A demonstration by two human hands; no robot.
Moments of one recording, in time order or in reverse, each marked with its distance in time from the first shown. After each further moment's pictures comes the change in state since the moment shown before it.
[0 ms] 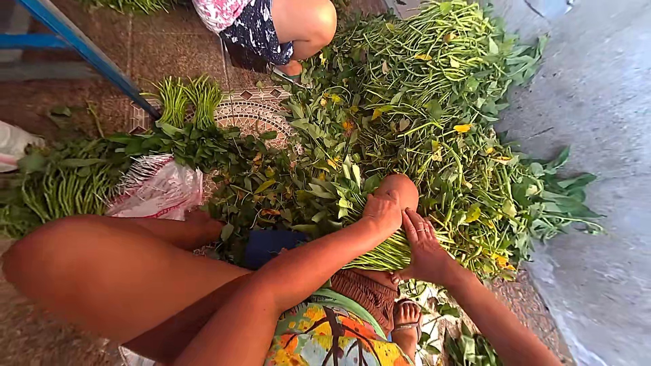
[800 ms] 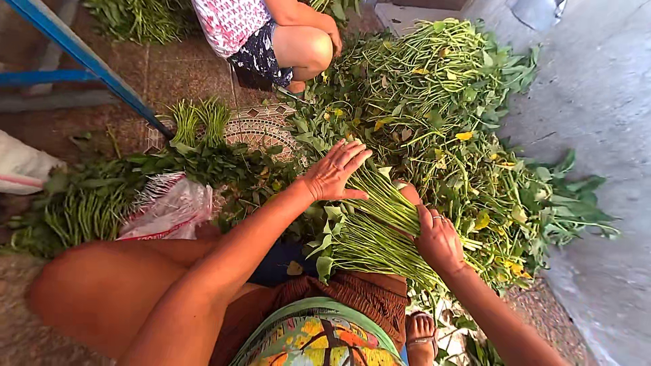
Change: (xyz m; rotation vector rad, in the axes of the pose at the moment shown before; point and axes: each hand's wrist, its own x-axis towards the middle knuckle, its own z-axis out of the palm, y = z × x) left_hand -0.001 -0.155 -0.085 0.315 0.726 0.700; right_hand 0.027 -0.023 -0.011 -0.164 0.584 0.080
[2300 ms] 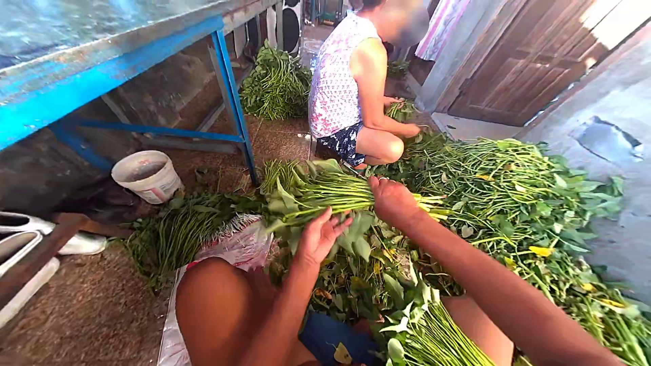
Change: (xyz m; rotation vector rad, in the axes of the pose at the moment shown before) left_hand -0.103 -0.023 -0.133 -1.783 1.097 -0.925; right_hand 0.238 -0.261 -0.125 -0.130 -0.277 -0.368
